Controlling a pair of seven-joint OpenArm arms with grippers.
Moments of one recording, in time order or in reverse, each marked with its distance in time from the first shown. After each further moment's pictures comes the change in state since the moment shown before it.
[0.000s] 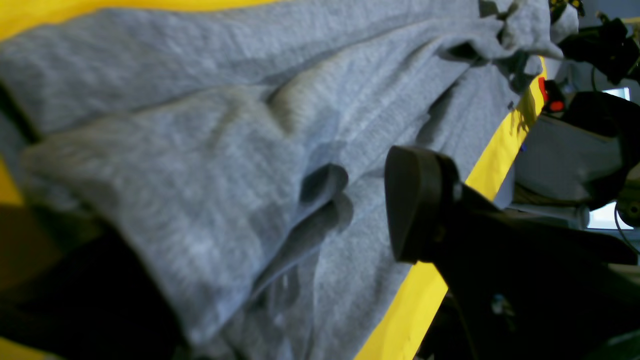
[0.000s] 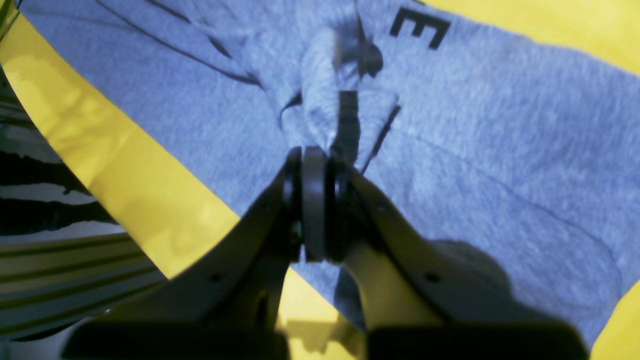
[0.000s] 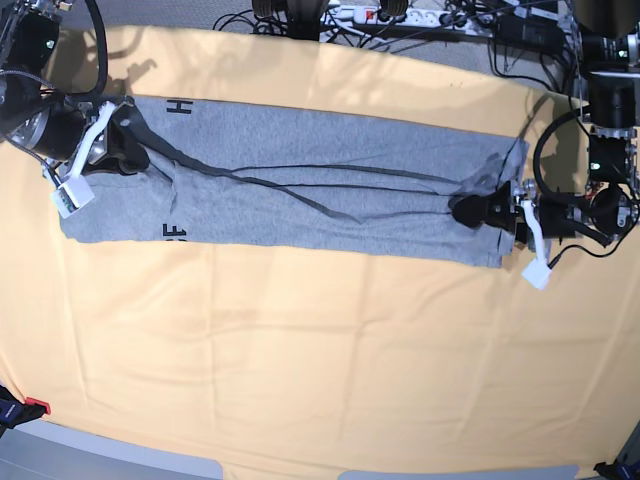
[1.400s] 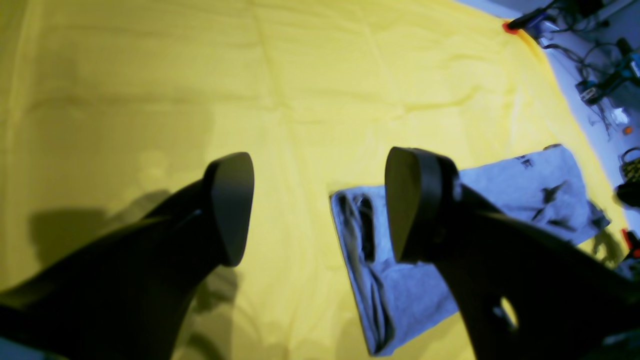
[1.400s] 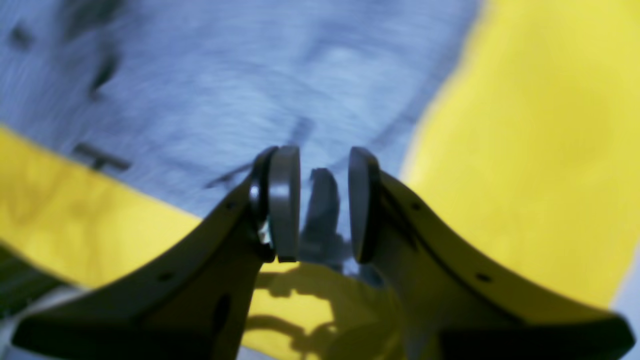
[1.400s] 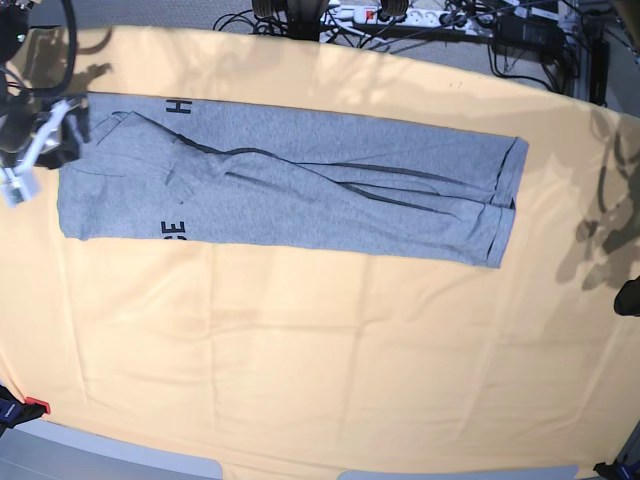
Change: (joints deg) left arm -5.7 -14.6 -26.8 0.0 -1.0 0.0 0.3; right arm -3.1 4.7 12.3 1.9 -13.8 -4.8 0.3
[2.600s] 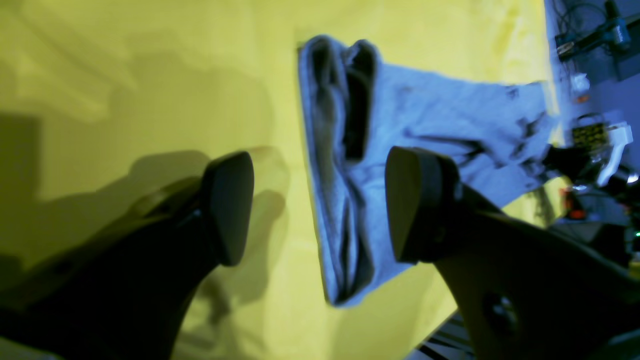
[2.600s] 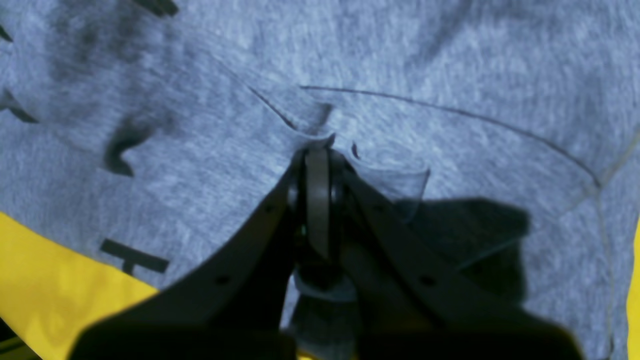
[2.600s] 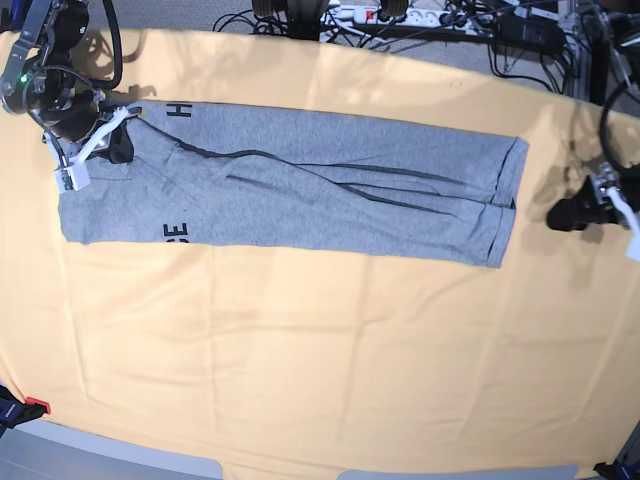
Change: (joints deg) left arm 16.3 11.4 0.1 0.0 3.3 0.0 -0.4; right arm 0.3 -12.3 -12.5 -12.8 -13.7 4.9 19.0
